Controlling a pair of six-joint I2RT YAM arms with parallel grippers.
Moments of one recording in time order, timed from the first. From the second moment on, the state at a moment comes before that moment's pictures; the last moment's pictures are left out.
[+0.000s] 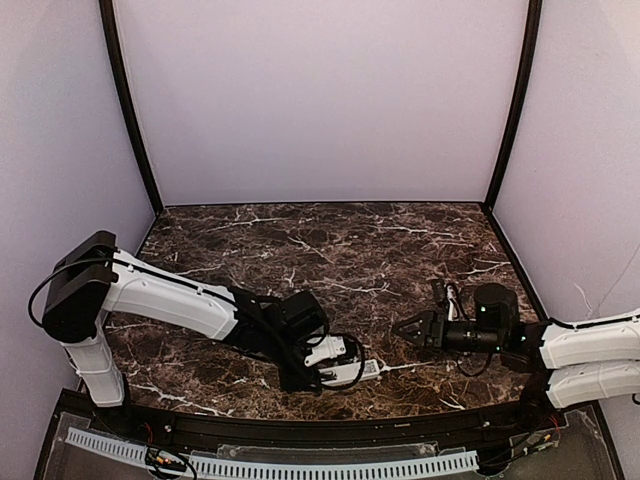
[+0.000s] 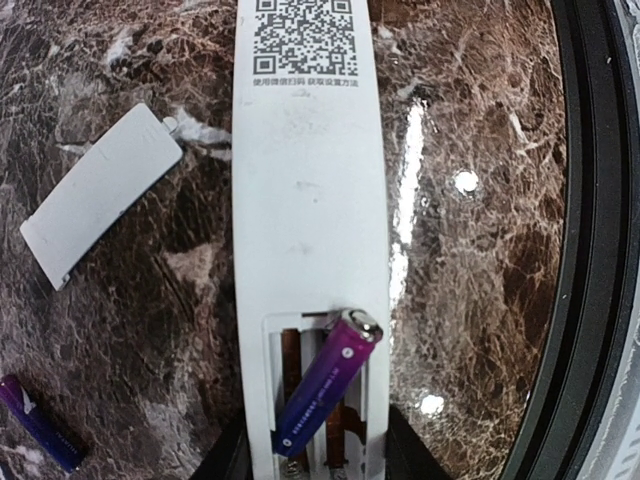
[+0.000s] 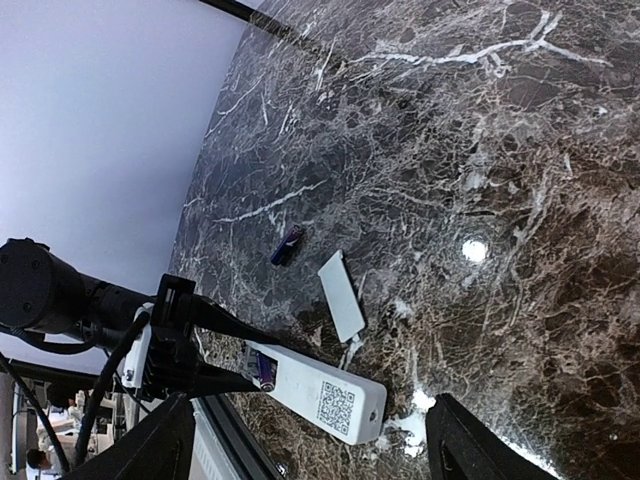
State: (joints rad) left arm -1.16 1.81 1.06 -0.41 0.17 0.17; right arm 0.77 1.01 0.19 0.38 -0.33 0.92
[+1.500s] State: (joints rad) left arm -1.19 1.80 1.13 -0.40 0.19 0.41; right arm 0.75 1.01 0.18 0.45 -0.38 0.92
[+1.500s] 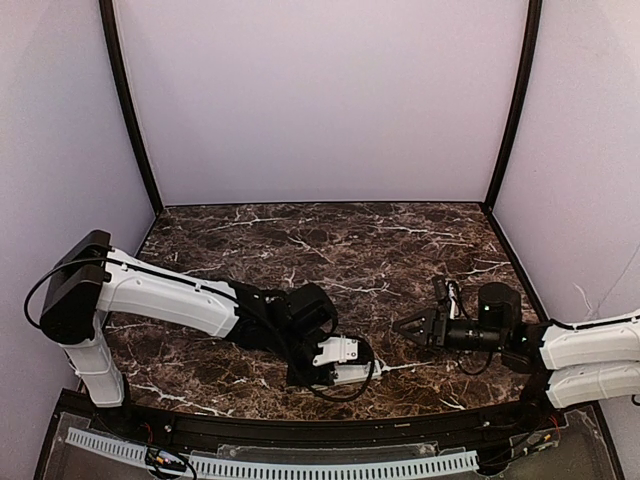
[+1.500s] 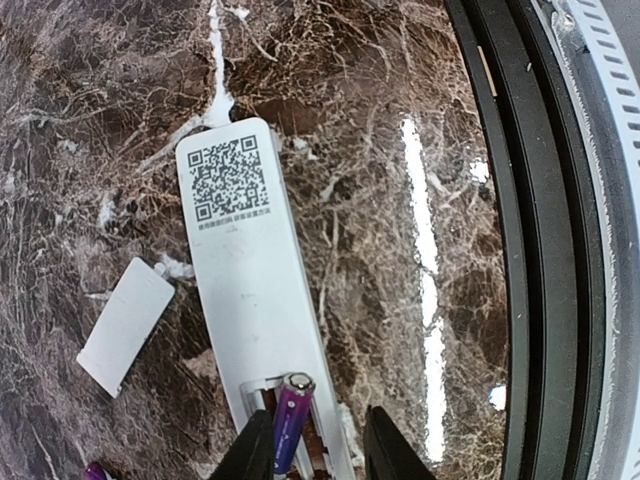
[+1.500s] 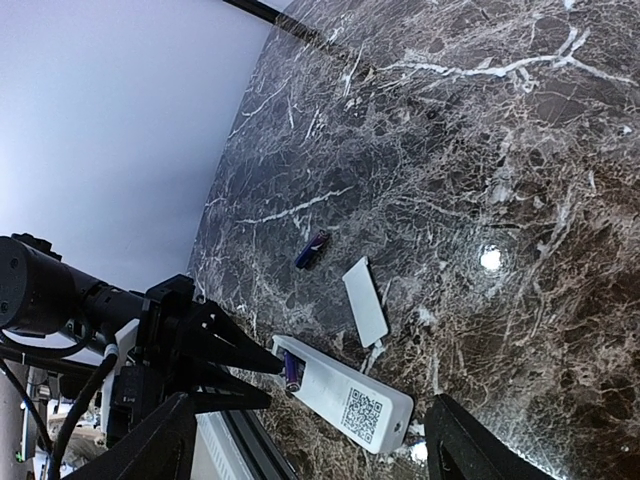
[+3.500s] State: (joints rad) left arm -0.89 1.81 1.12 -0.68 -0.05 0.11; right arm 0.75 0.99 0.16 0.48 -0.40 0.93
